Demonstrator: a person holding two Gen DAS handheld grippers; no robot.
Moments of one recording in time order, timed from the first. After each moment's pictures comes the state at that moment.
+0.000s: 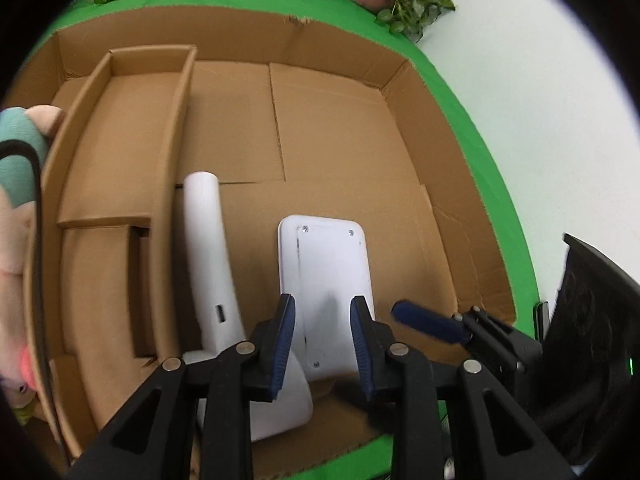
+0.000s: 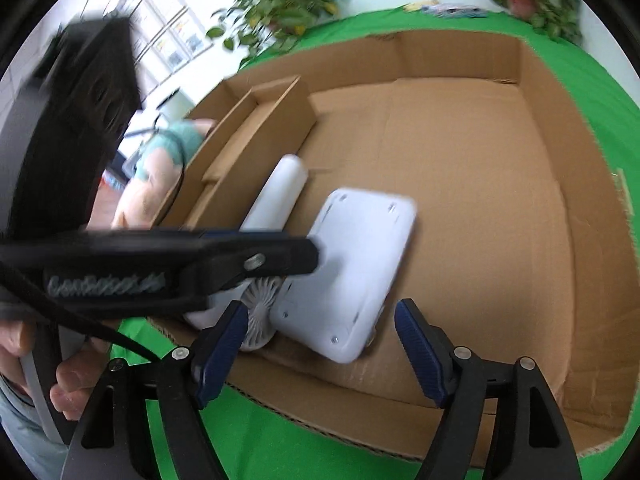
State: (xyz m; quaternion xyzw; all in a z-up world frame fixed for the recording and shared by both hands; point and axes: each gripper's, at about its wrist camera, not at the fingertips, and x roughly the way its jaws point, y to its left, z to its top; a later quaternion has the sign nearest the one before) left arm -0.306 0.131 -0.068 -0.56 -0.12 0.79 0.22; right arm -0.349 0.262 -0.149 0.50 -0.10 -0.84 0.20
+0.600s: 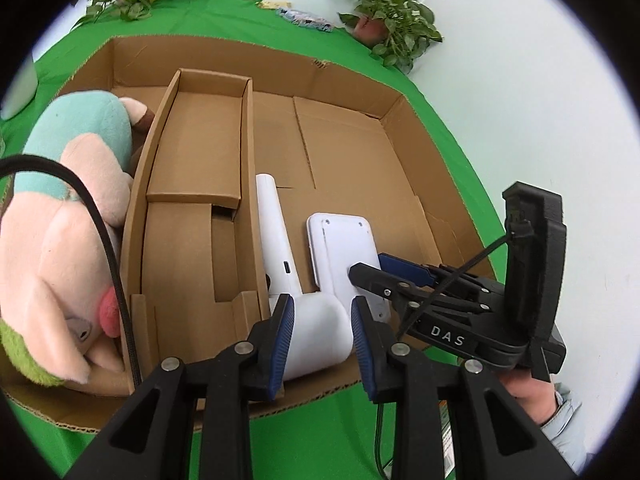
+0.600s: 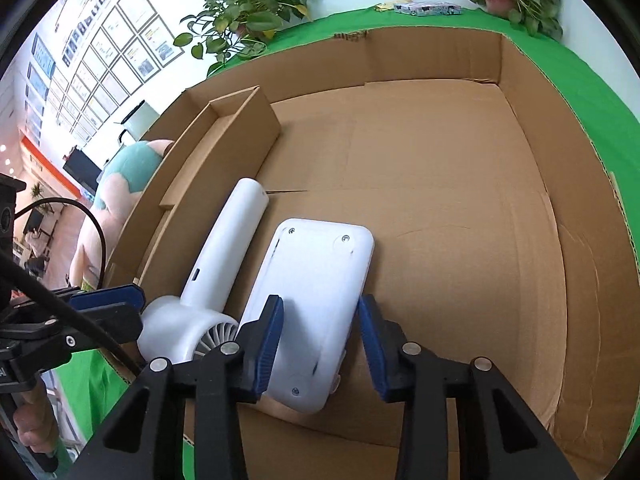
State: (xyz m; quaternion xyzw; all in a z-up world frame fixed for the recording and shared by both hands) left arm -0.268 0.078 -0.050 -0.51 -0.13 0.82 0.23; right arm -0.376 0.251 -0.160 0.51 -0.08 -0.84 0.15
